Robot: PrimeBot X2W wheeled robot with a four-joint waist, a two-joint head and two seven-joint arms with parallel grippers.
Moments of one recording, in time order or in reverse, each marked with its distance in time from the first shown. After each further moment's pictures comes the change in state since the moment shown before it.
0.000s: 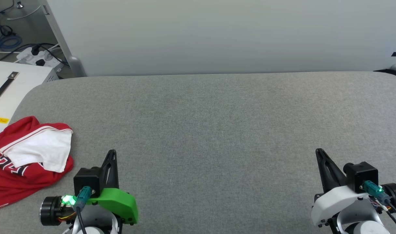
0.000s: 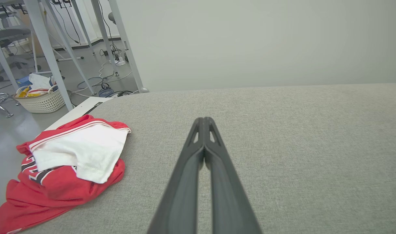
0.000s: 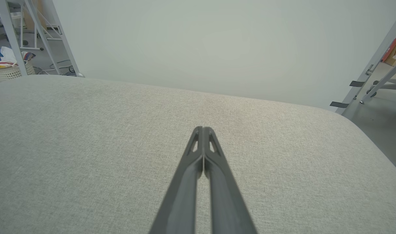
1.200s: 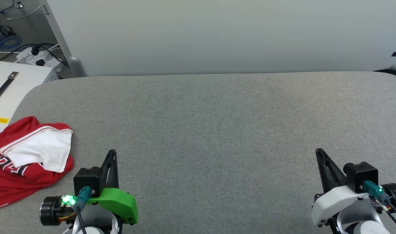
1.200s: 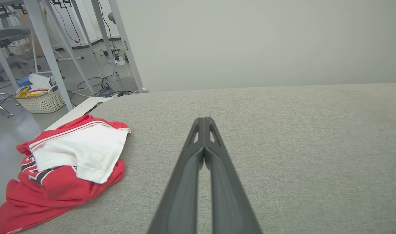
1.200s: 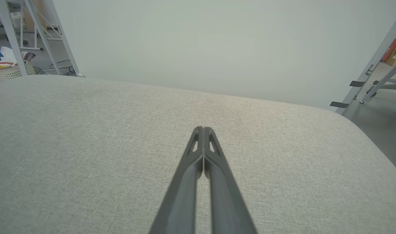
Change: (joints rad) left arm 0.000 0.000 0.000 0.000 0.000 0.000 0.000; right arm 0.000 0.000 0.000 0.000 0.000 0.000 0.000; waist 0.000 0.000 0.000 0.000
